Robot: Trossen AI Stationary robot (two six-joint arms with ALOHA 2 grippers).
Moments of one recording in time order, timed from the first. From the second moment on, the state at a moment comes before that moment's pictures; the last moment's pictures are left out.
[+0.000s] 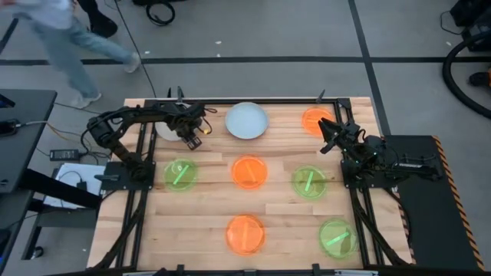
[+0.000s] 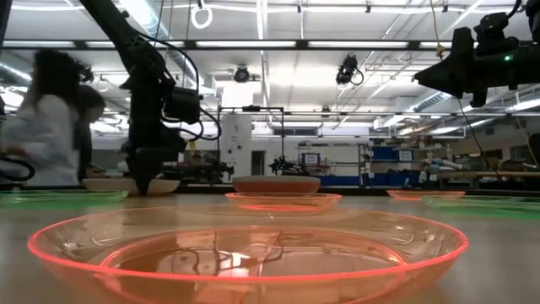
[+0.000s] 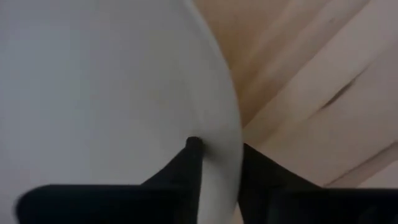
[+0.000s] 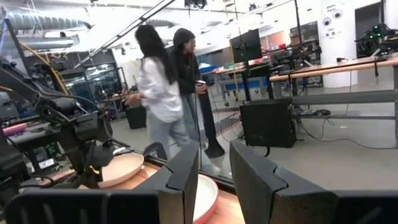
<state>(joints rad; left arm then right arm) 0.69 1.63 0.83 -0.68 -0.17 0.02 -0.13 0.01 0.03 0.21 0.65 0.08</state>
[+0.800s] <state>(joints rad) 0.21 1.62 1.11 -1.13 -0.39 0.17 -0.13 0.01 0.03 0.21 0.66 0.06</state>
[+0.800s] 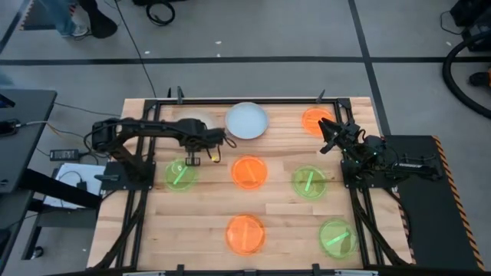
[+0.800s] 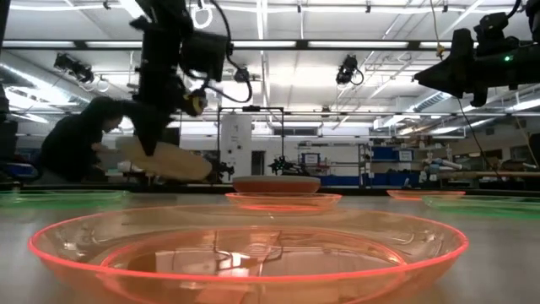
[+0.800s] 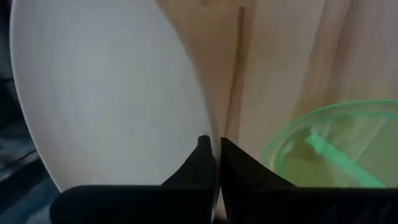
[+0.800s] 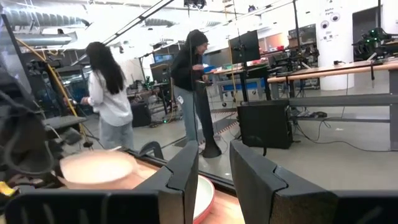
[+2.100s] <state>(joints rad) 0.31 1.90 1.22 -0.34 -0.26 0.84 -0.13 0.01 0.03 0.21 0.66 0.05</state>
